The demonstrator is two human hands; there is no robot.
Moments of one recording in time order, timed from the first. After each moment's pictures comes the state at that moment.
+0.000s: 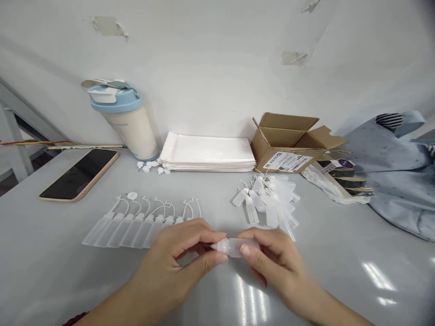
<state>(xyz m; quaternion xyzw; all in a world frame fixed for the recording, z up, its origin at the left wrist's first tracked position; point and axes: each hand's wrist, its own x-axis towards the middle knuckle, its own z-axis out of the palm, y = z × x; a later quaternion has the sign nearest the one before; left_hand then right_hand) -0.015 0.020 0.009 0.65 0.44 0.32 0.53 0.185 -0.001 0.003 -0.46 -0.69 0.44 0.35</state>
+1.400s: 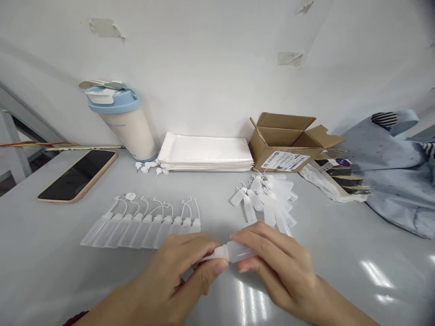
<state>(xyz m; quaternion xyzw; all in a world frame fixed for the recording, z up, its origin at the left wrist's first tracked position) -0.021 0.012 0.003 0.83 0.34 0.24 0.38 0.195 -0.001 0.005 -0.33 -0.84 0.18 0.39</state>
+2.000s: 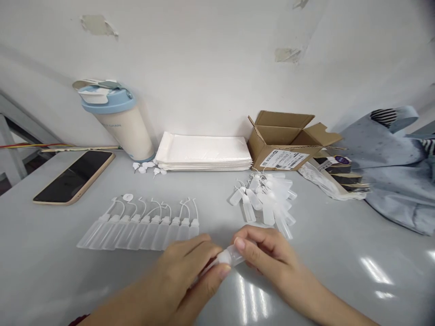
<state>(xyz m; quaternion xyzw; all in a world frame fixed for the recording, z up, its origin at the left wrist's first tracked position) -0.016 0.010 -0.005 0.86 0.32 0.24 0.30 0.187 0.000 0.010 -0.51 -0.60 0.54 0.29</state>
